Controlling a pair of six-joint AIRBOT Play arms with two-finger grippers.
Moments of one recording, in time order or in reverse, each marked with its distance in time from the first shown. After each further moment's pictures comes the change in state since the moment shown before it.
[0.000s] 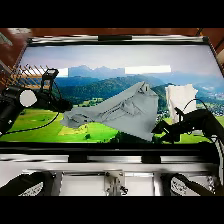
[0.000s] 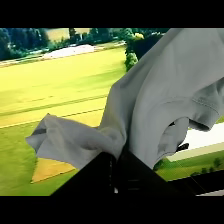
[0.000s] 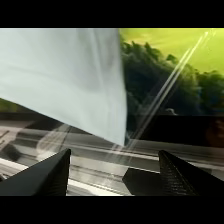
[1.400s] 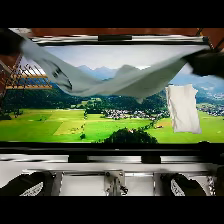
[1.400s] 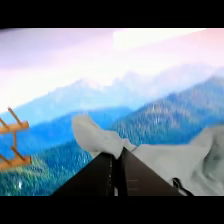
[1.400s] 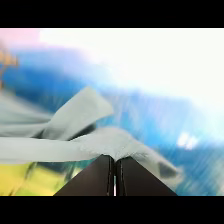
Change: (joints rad) left arm 0.000 0.034 0.839 0.148 -0.121 0.072; right arm 0.202 0.389 0.874 -0.049 0.145 -0.186
